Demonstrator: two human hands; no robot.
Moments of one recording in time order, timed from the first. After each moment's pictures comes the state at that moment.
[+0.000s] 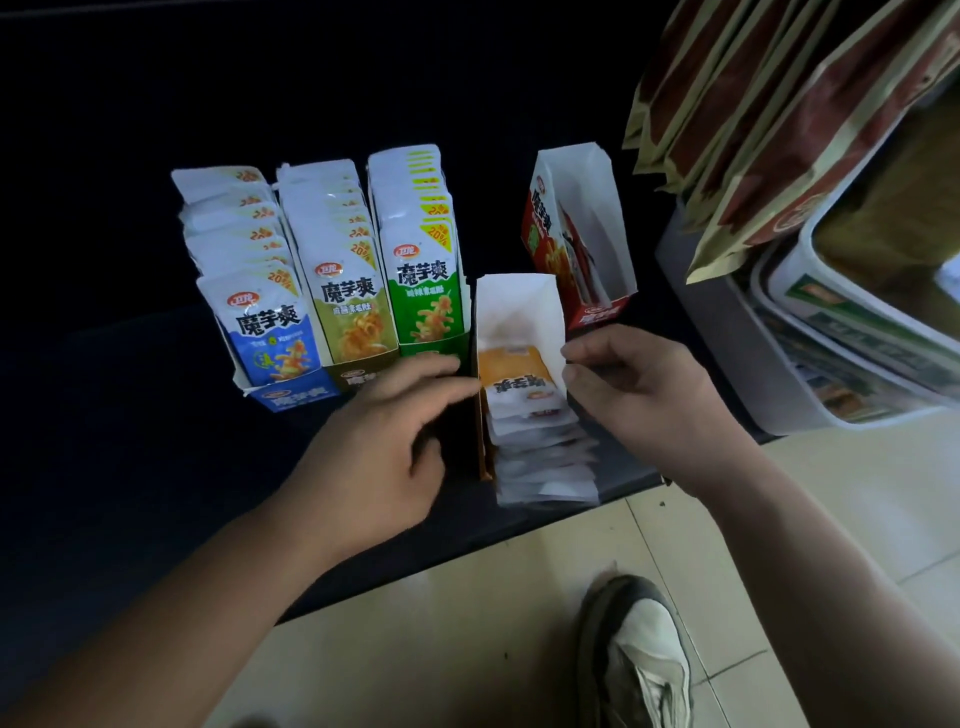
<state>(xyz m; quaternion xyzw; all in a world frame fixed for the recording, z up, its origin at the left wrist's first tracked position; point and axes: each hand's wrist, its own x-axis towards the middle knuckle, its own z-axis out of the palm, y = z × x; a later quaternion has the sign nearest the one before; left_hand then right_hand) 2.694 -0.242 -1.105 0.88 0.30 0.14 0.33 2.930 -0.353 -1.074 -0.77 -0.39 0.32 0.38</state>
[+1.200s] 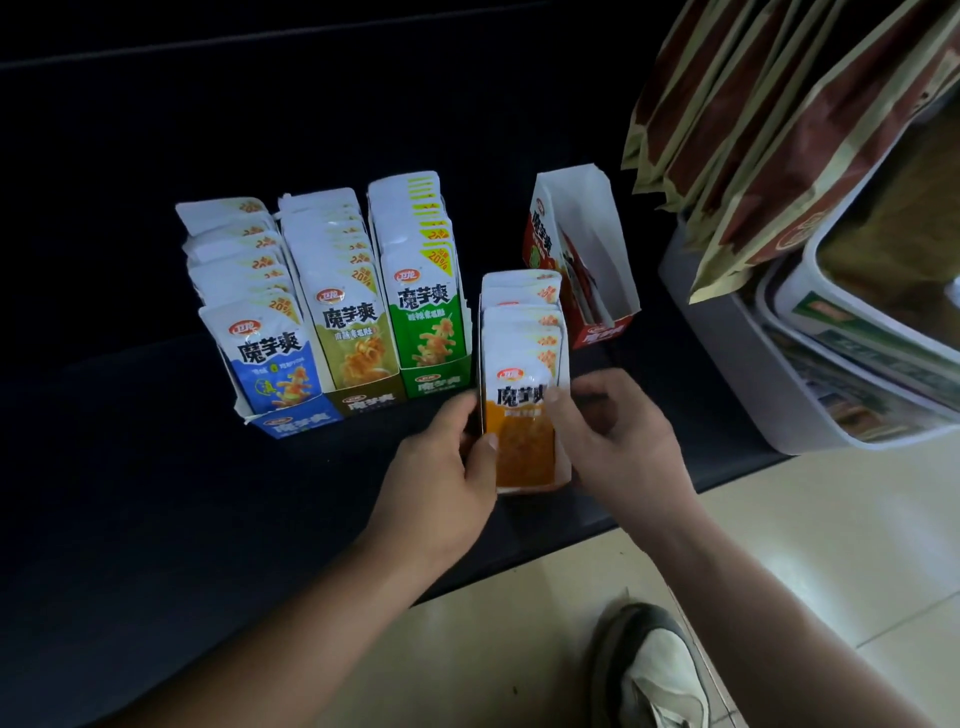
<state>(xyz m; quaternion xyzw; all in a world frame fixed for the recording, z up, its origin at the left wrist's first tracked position) 2.743 -0.271 -1.131 0.73 0.46 0.15 0.49 2.902 -0.350 -1.109 -0.82 -0.29 0.29 0.40</state>
